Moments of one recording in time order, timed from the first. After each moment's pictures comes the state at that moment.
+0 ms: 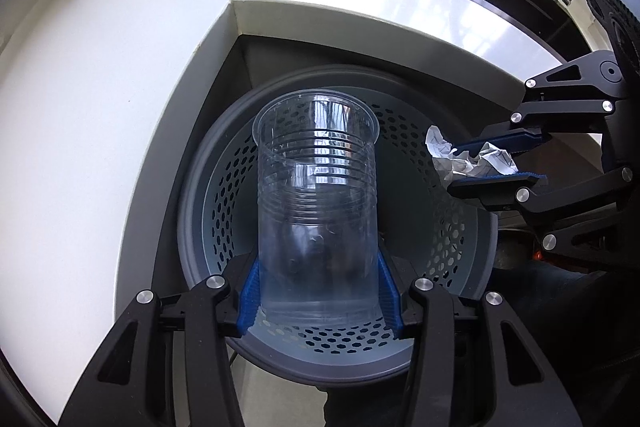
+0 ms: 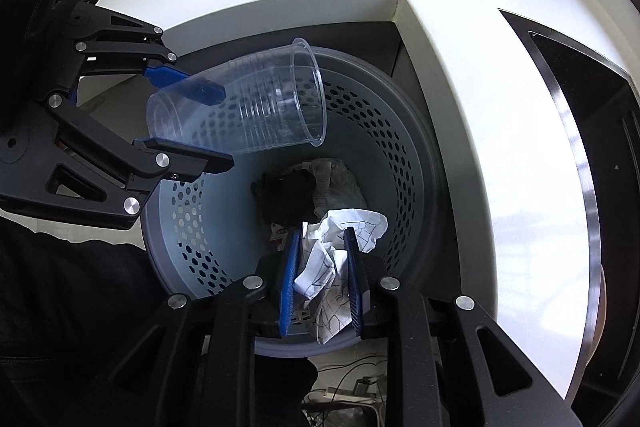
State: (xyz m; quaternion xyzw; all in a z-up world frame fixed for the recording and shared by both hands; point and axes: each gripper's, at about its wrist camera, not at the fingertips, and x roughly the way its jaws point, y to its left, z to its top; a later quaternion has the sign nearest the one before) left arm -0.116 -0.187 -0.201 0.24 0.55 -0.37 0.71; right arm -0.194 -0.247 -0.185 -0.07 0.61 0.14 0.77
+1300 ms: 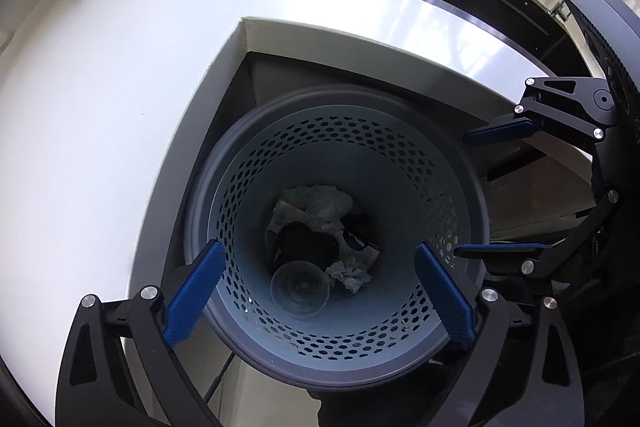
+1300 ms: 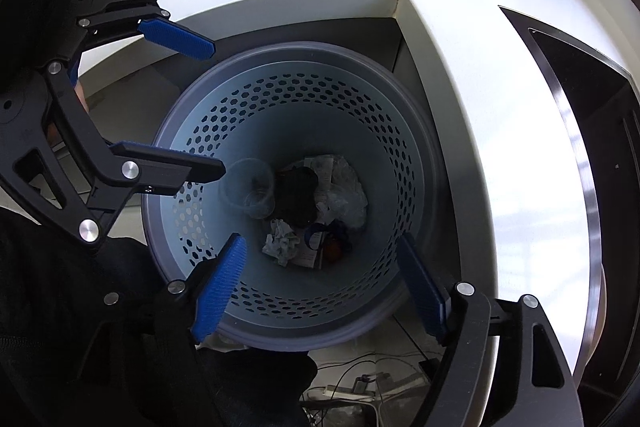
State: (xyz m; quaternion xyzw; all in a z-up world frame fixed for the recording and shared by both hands) left arm -0.115 -0.180 -0.189 0.22 0.55 -0.37 0.72; right arm -0.211 -0.253 -0.190 -0.07 0.61 0.15 0.77
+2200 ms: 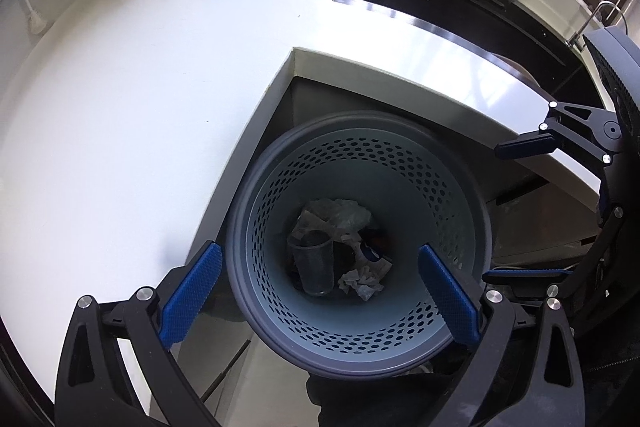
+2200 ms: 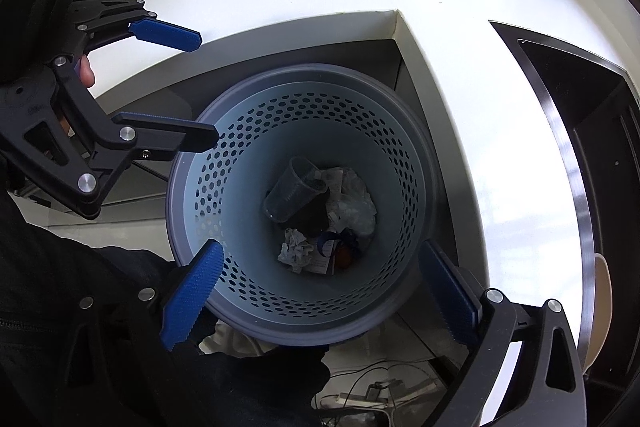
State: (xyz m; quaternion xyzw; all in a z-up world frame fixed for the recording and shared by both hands) left arm -0.109 -0.162 -0.158 0.20 0.53 -0.33 0.76; right arm -0.212 -0.252 -0.164 -0.04 0.60 0.16 0.79
